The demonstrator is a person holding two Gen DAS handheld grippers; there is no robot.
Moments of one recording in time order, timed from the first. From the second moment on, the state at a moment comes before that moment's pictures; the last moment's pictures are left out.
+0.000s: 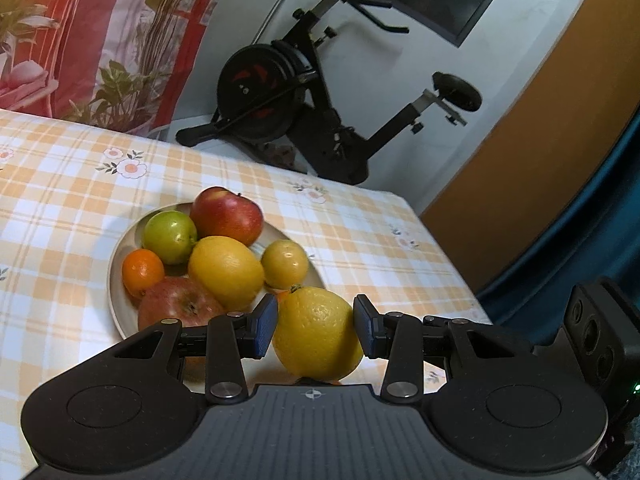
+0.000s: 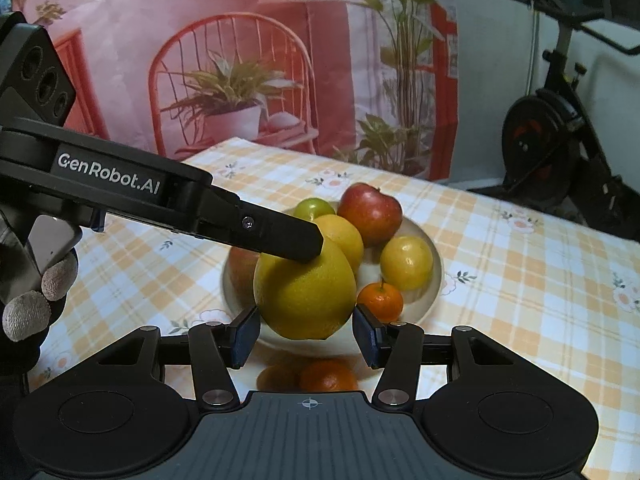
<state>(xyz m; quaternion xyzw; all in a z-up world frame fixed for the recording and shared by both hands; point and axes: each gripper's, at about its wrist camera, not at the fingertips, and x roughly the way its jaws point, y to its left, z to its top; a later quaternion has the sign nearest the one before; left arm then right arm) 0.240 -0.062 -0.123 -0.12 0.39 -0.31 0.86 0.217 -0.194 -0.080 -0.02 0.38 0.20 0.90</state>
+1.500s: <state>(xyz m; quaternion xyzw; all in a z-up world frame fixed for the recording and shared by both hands) 0.254 -0.071 -0.134 -0.07 0.43 -0.26 0.86 0.249 -0.191 -0.113 0.01 0.42 0.19 0.89</state>
